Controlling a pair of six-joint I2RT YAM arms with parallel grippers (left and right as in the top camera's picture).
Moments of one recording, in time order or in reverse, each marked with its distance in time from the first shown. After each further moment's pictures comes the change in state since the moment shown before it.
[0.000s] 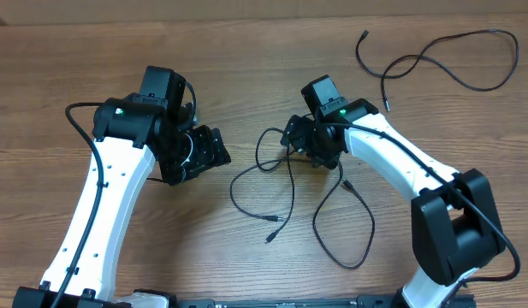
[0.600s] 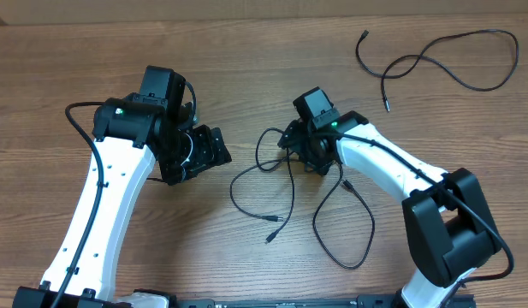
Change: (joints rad) left arm 0.000 0.000 -0.001 0.004 -0.003 0.002; right arm 0.048 0.002 -0.093 0.136 0.071 0.173
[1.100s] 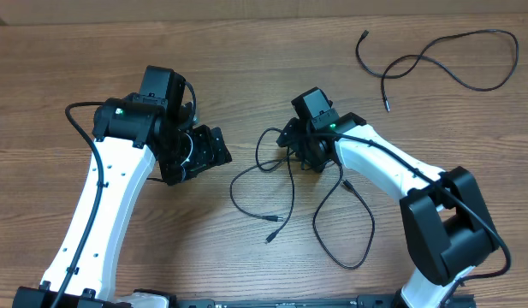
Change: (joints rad) left arm 0.000 0.000 0.000 0.000 0.000 0.000; right arm 0.004 0.021 -0.001 0.046 0.011 0.018
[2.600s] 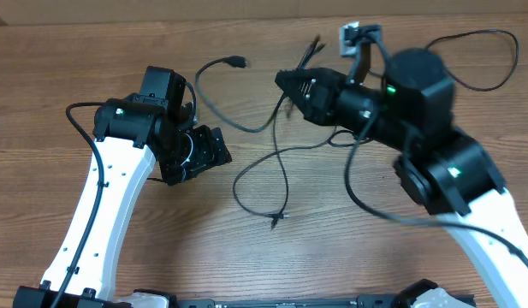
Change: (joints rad) left arm 0.000 0.000 -0.005 0.005 0.000 0.000; right arm -0.013 -0.615 0.239 0.124 -0.366 -0.256
